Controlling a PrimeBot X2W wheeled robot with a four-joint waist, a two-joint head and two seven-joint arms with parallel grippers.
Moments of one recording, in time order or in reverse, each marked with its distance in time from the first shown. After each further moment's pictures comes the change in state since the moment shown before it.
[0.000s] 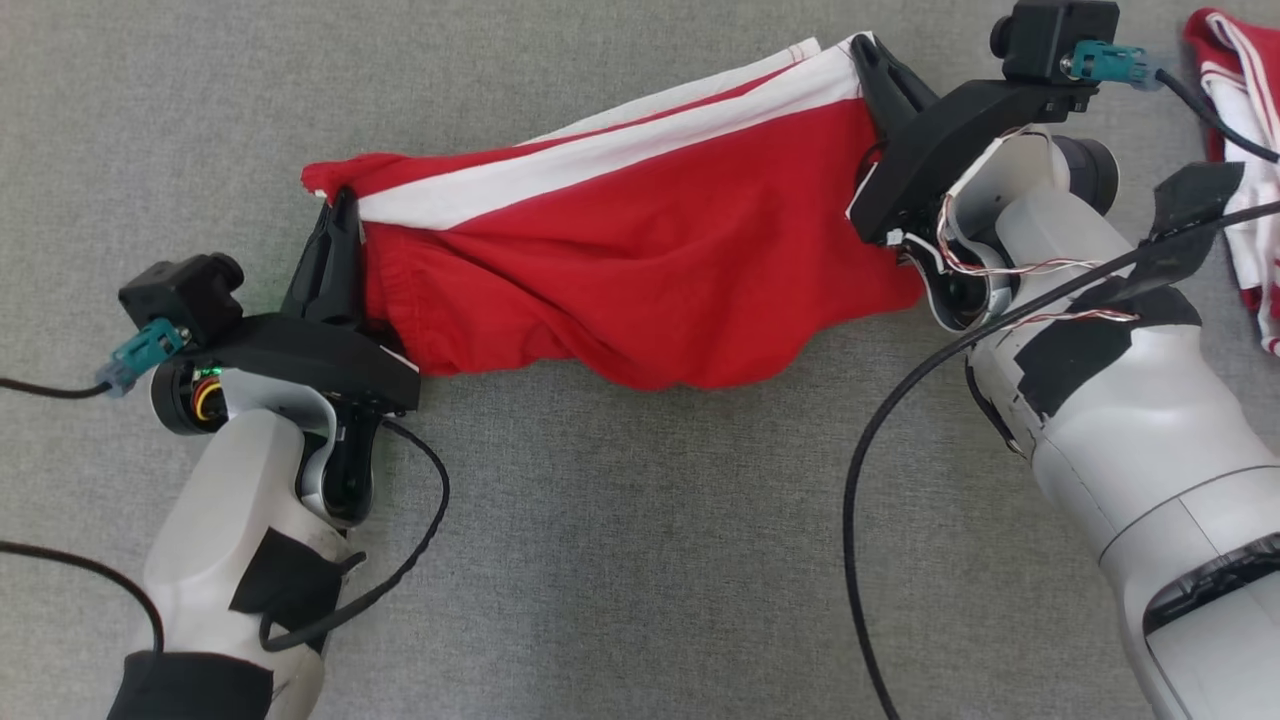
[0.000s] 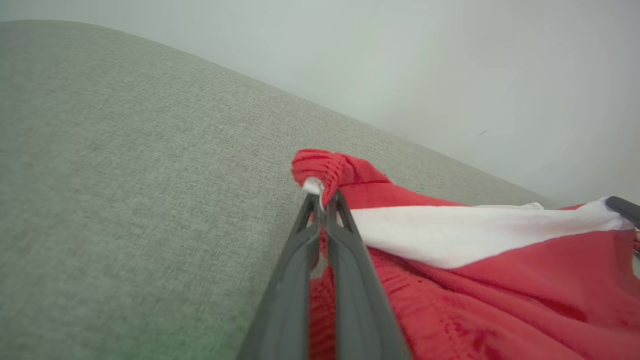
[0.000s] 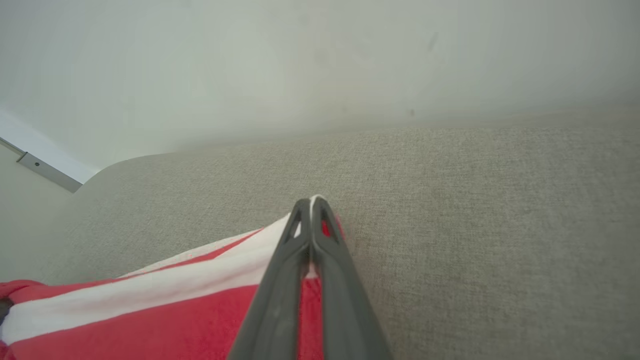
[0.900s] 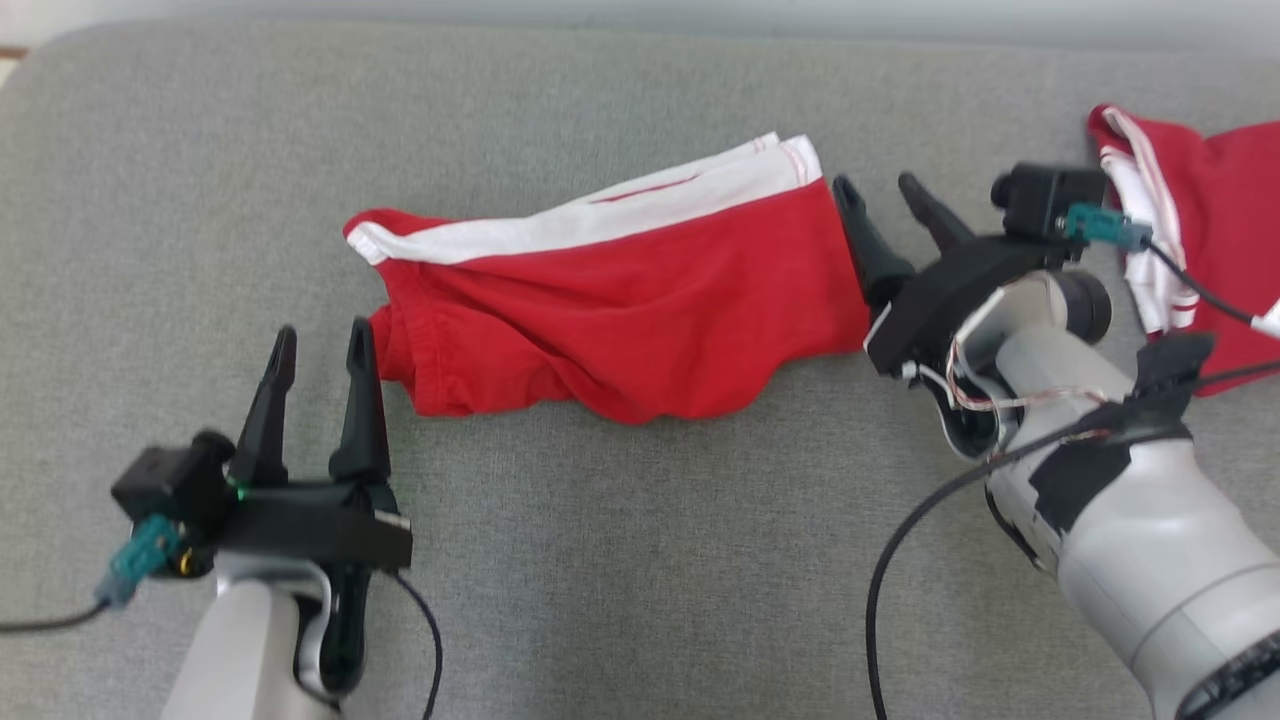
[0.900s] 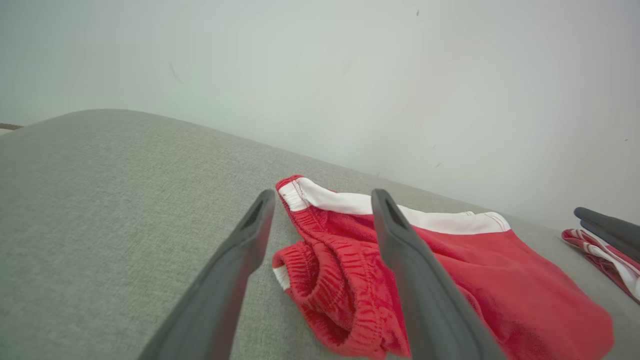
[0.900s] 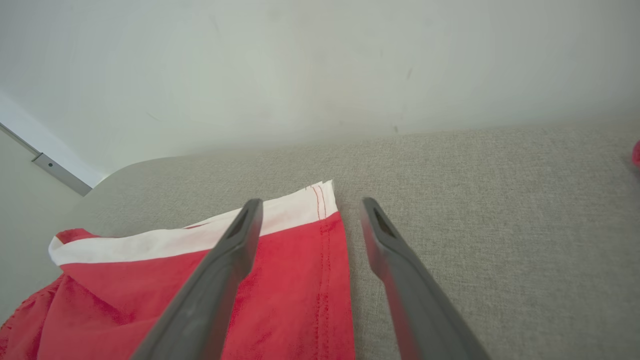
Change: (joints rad) left arm 0.363 -0.022 0.148 -0.386 0.196 0.001 -0.006; right arm 0.172 -0.090 0.192 -0.087 0.159 0.000 -0.124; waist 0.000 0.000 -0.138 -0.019
